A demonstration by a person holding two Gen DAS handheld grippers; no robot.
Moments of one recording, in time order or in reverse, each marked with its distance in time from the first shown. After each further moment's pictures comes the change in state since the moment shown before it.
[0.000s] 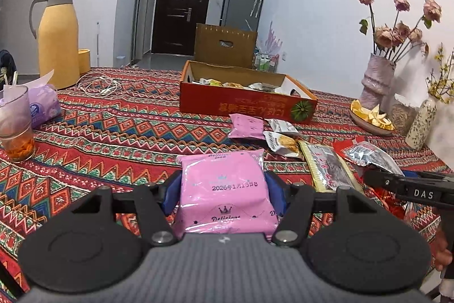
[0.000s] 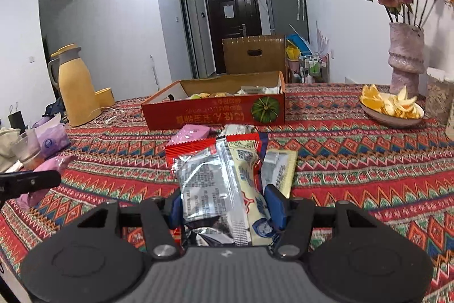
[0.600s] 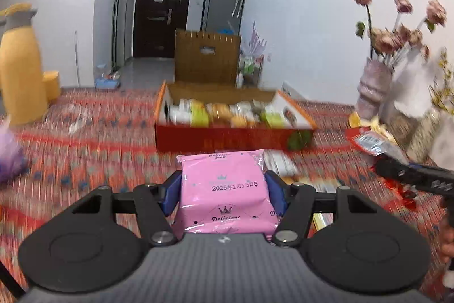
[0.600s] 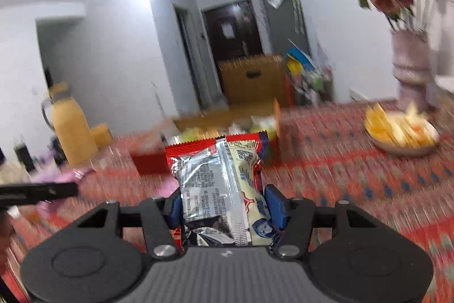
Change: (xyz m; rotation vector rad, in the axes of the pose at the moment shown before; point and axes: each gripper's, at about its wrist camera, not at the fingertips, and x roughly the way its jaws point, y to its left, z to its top) left arm 0.087 0.003 0.094 0.061 -0.011 -0.058; right arm 0.043 -0.045 0.070 0.077 -0.112 0.086
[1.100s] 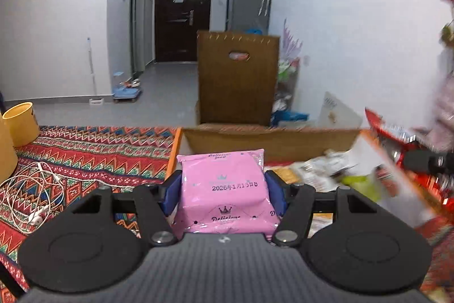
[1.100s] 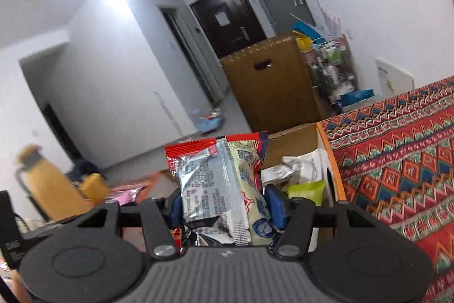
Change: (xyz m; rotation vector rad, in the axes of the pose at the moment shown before) left arm 0.243 0.047 0.090 0.015 0.024 0.141; right arm 0.242 -0.030 0.105 0.190 0.079 0.041
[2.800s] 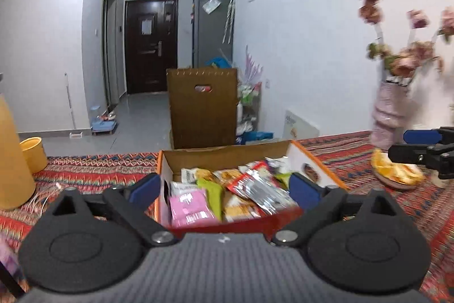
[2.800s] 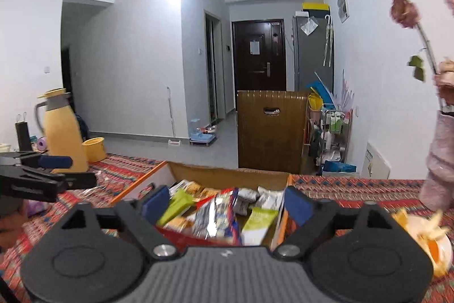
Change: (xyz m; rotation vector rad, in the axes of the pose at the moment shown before) left arm -0.194 -0.016 -0.025 0.080 -0.140 -0.150; right arm -0.181 0.038 -0.016 -0.402 -0.107 -0.039
